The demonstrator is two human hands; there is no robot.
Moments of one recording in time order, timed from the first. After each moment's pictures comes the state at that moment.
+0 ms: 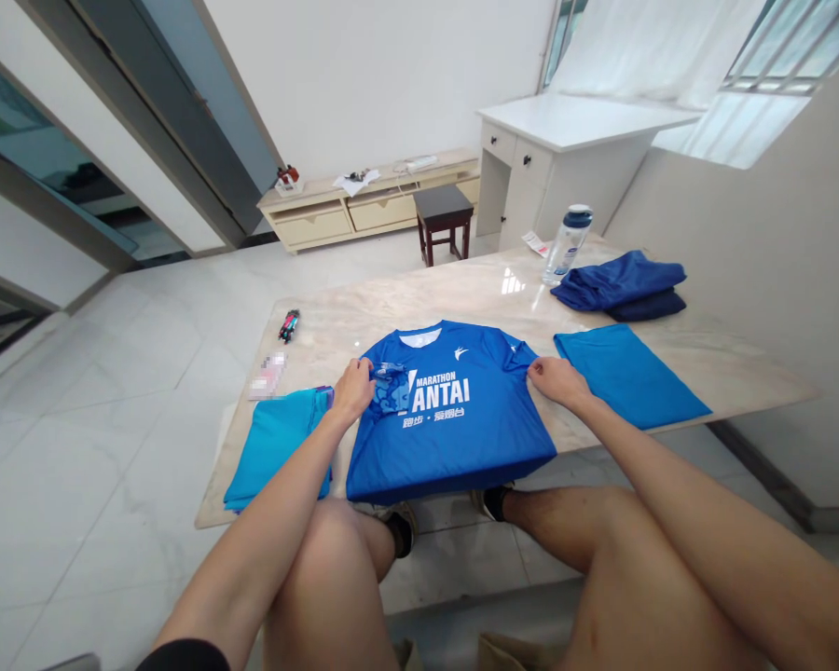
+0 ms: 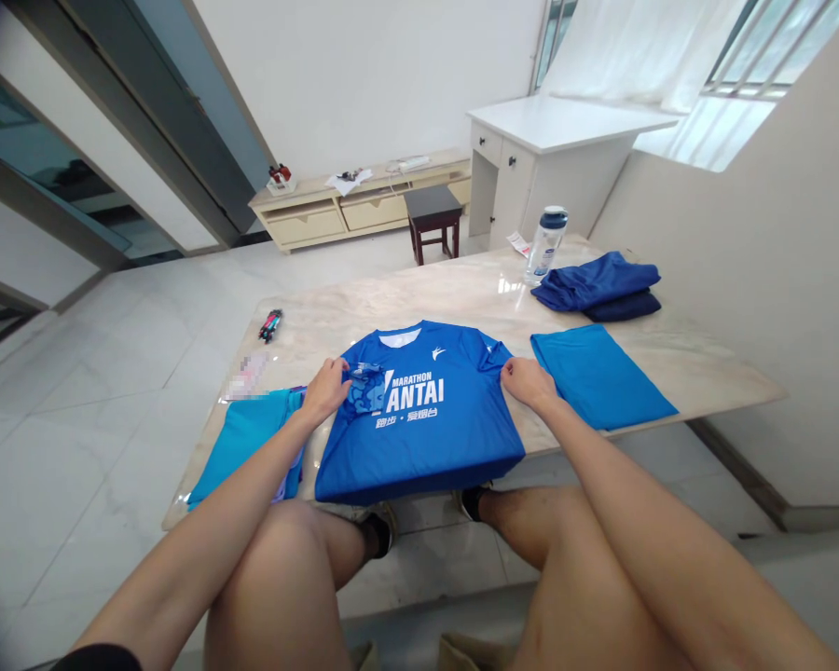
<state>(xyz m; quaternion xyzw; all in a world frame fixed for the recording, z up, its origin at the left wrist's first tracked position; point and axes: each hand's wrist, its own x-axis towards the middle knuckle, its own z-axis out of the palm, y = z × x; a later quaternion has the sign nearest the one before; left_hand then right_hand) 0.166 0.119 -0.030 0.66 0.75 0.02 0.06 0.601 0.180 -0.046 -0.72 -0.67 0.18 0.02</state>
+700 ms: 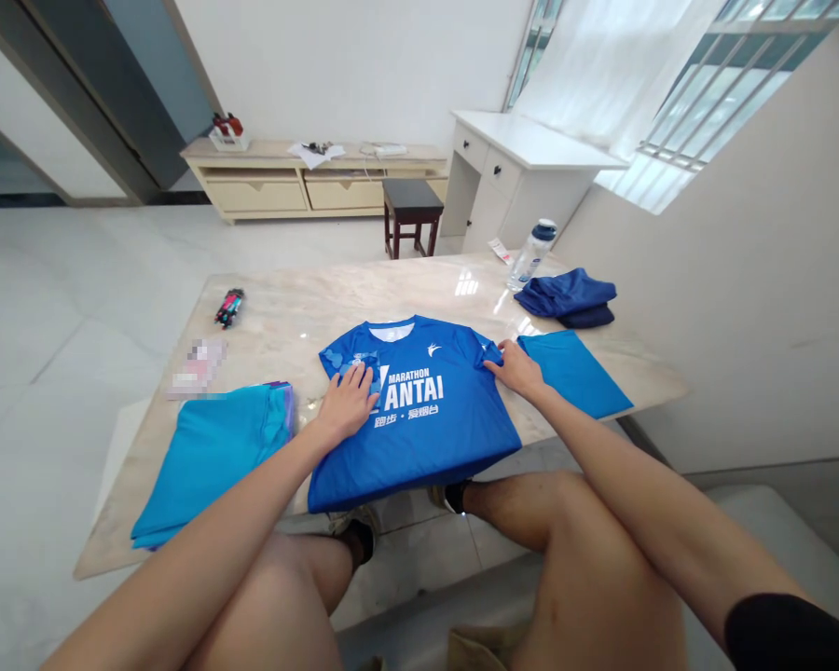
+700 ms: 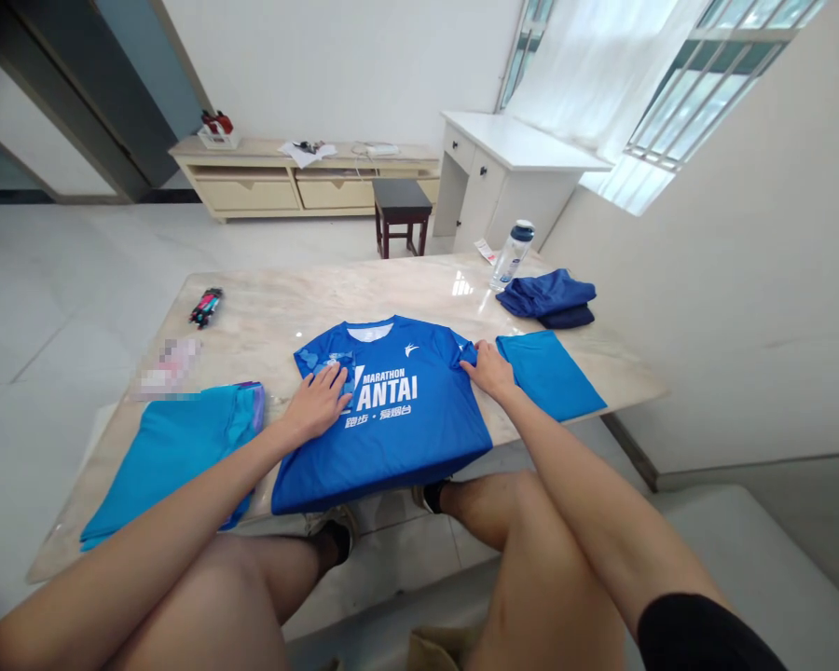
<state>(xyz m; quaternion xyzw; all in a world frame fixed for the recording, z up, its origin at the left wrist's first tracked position) 0.194 0.102 -0.078 0.78 0.62 -0.03 0.06 0.595 0.197 -0.060 -0.72 -0.69 0.10 0.04</state>
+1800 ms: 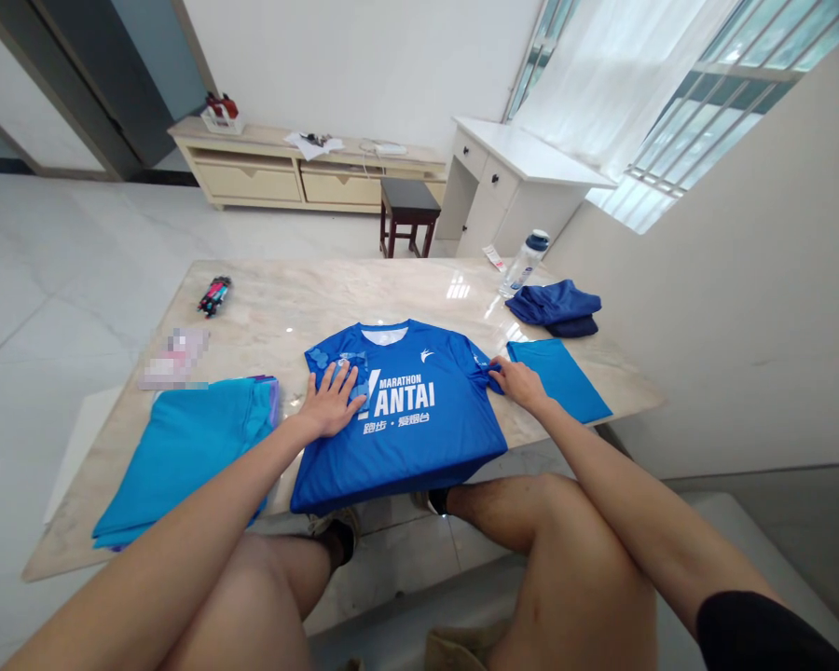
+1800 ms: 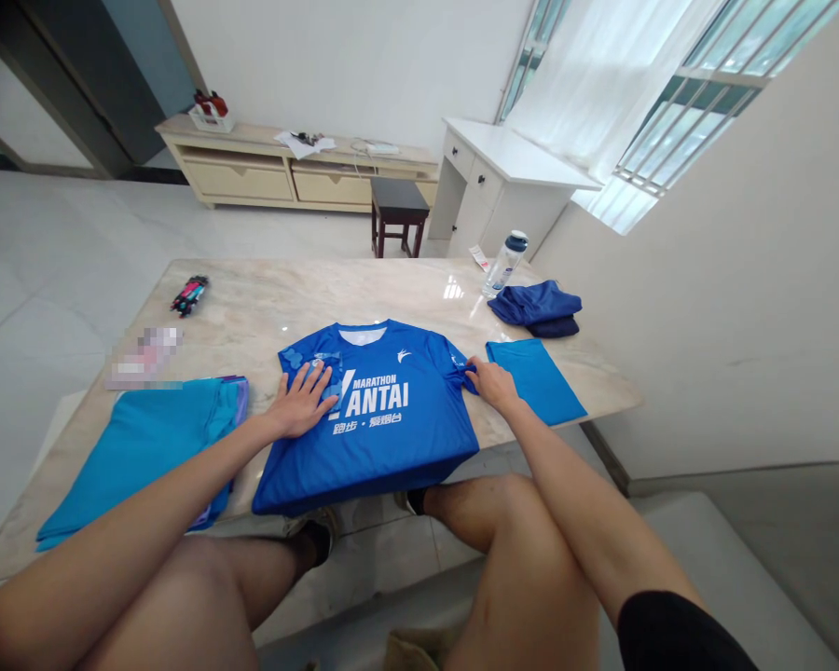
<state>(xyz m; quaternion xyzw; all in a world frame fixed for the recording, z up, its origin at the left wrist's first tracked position) 0.180 0.103 -0.097 0.72 0.67 -0.03 0.17 0.619 0.182 -0.047 -0.68 -0.72 0.08 -0.06</state>
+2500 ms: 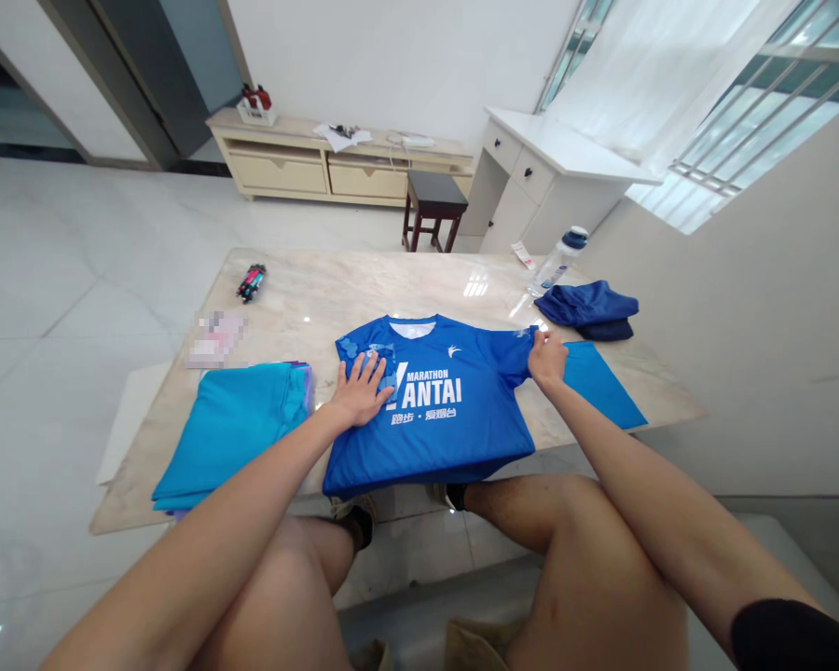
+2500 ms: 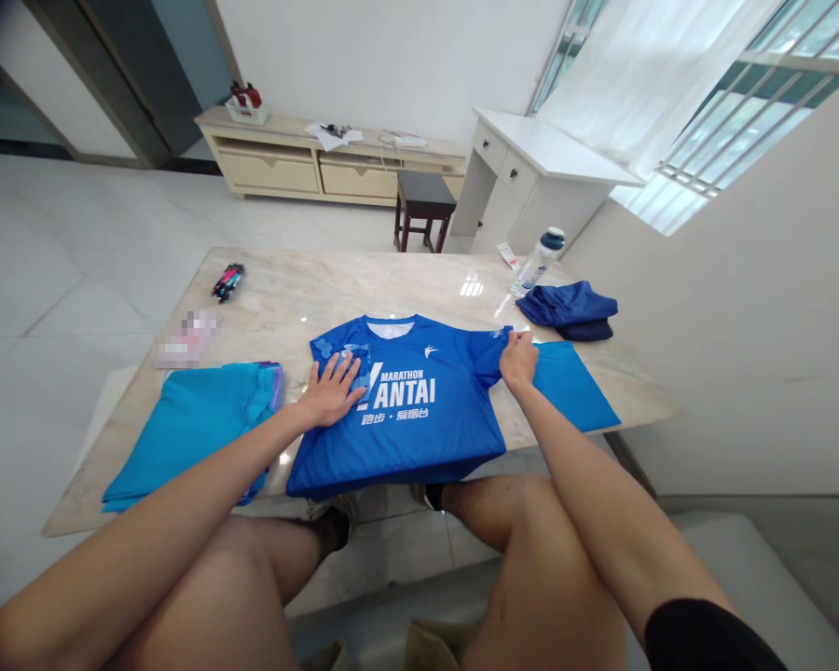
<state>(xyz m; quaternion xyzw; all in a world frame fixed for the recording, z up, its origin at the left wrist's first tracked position) 0.183 0.098 -0.090 0.72 0.66 0.00 0.19 0.579 0.215 -0.030 -0.82 -0.52 0.07 0.21</state>
